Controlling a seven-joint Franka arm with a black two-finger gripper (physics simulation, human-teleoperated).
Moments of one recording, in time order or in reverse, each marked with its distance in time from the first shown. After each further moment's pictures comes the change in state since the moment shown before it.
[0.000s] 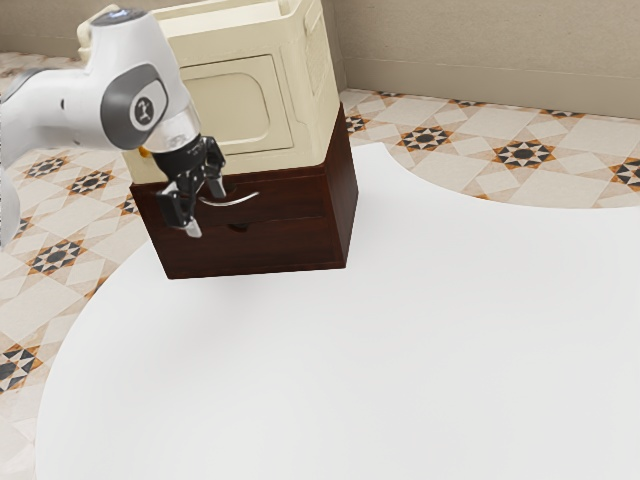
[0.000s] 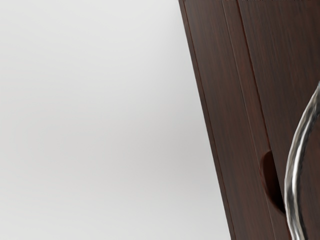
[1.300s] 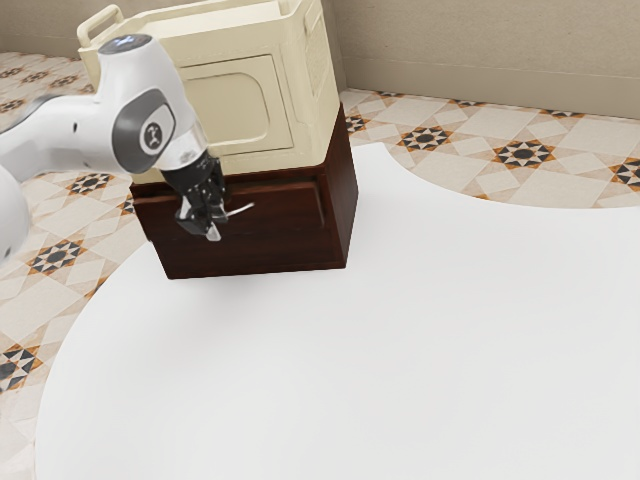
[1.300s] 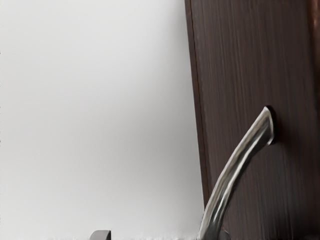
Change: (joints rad) arm 0.002 -0.007 0.003 -0.099 -0.012 0.141 -0.108
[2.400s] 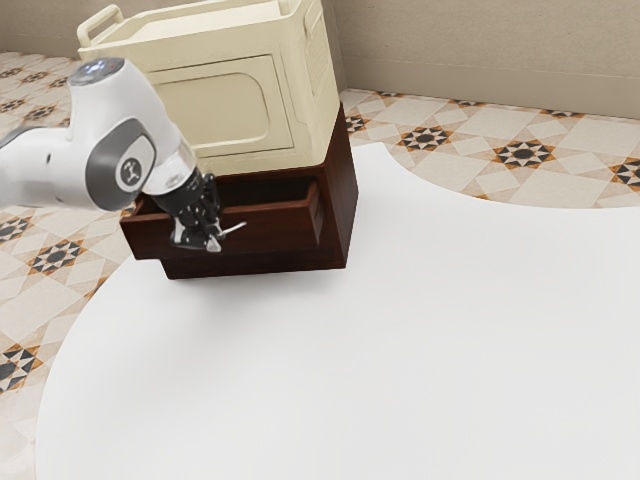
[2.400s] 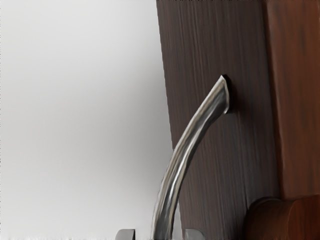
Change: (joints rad) arm -0.029 -0.217 -0.009 -0.323 0.009 0.204 -0.009
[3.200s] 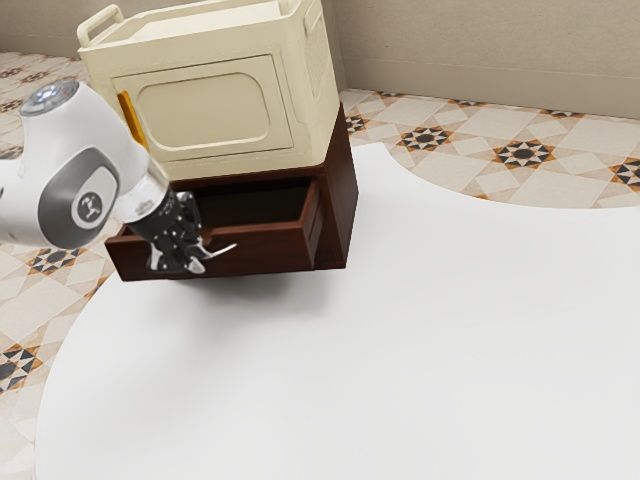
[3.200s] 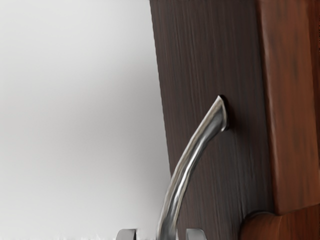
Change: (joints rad) arm -0.016 -0.227 0.000 -0.271 0.004 0.097 0.002
